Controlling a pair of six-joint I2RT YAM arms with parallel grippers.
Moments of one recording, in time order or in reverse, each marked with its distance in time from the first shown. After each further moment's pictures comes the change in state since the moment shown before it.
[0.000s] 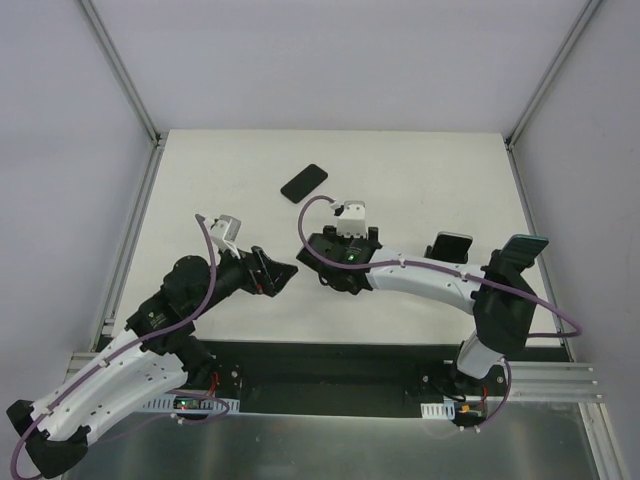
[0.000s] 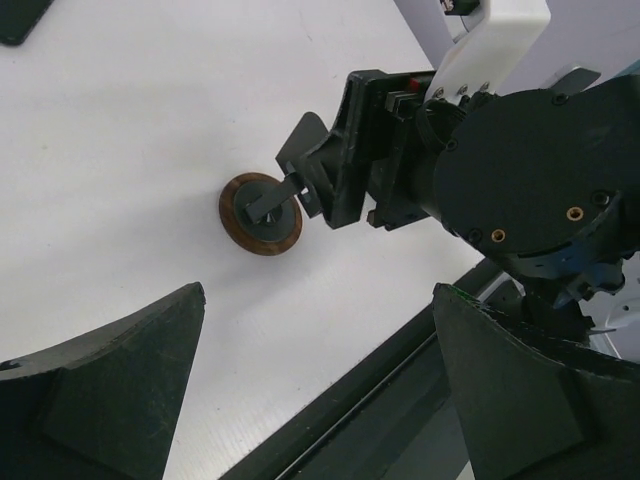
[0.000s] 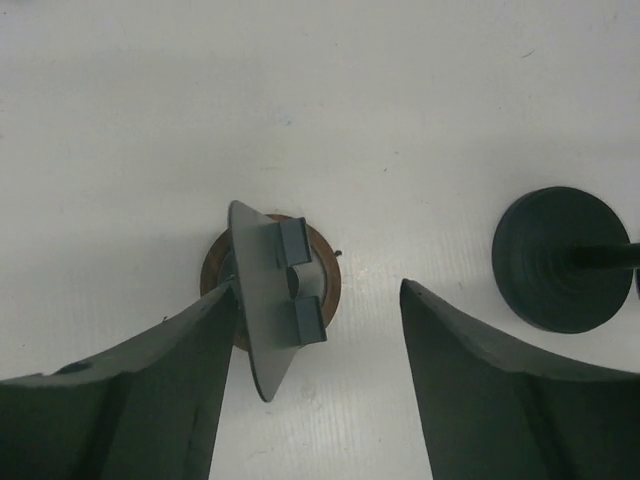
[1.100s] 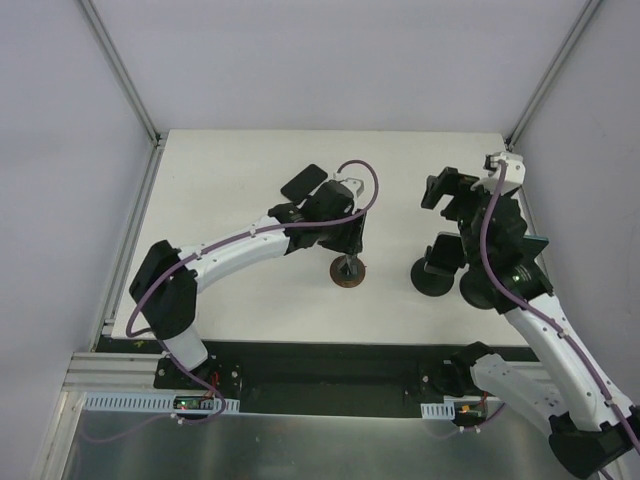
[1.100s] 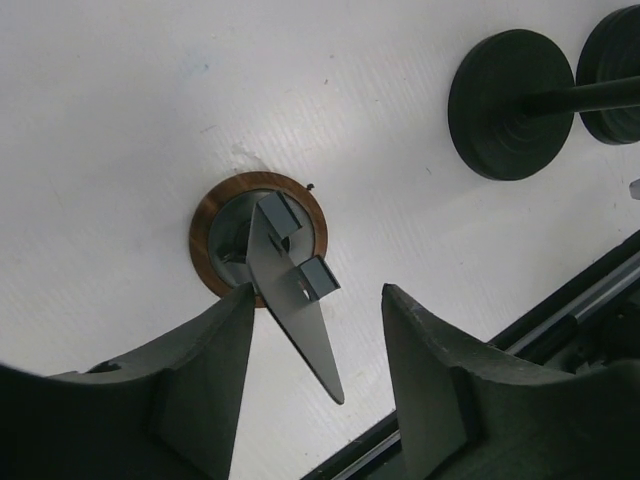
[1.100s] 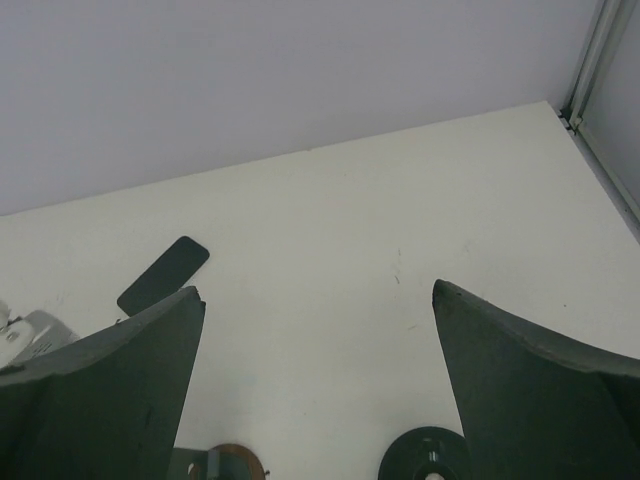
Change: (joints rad) left arm -0.094 1.139 0.759 -0.189 0.000 0.101; right arm -0.632 -0.784 -0.243 0.586 -0.457 -0.707
